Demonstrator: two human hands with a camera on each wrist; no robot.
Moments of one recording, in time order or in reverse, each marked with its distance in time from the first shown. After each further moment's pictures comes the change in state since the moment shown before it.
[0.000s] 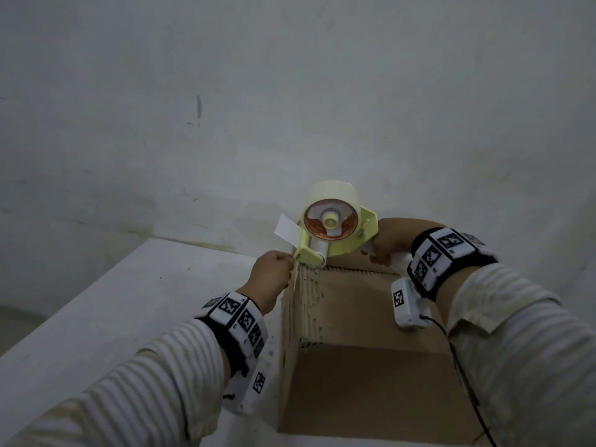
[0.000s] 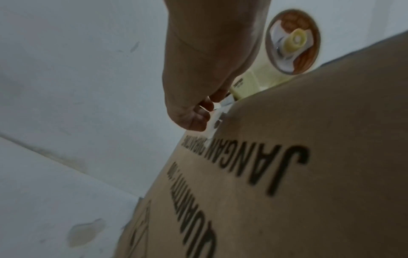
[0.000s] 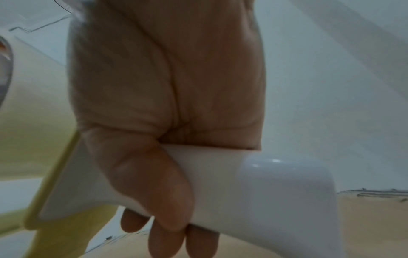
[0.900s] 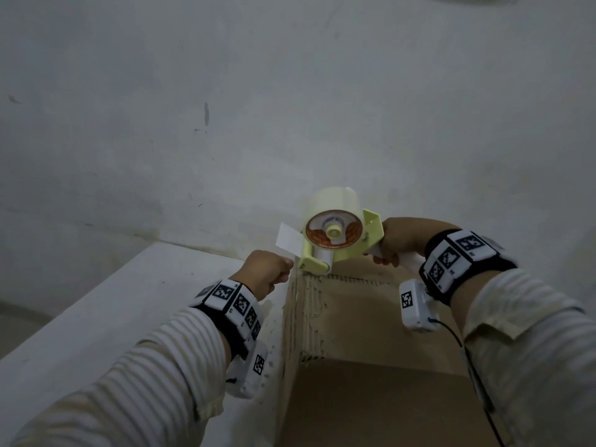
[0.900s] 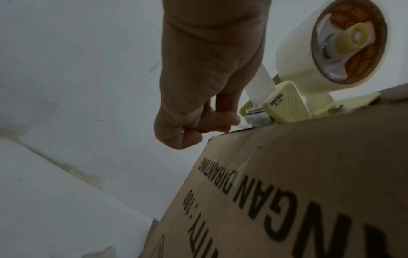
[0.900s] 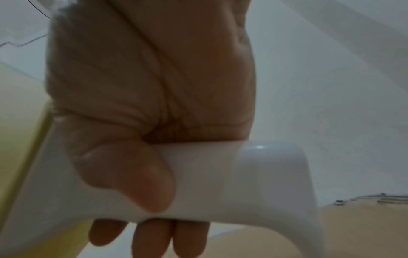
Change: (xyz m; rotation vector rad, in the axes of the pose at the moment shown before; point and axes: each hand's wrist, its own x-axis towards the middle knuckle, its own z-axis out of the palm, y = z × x) left_hand 0.011 0.025 -0.014 -0.024 0.003 -0.151; right_hand 0.003 0.008 -0.022 0.137 -0.020 -0.057
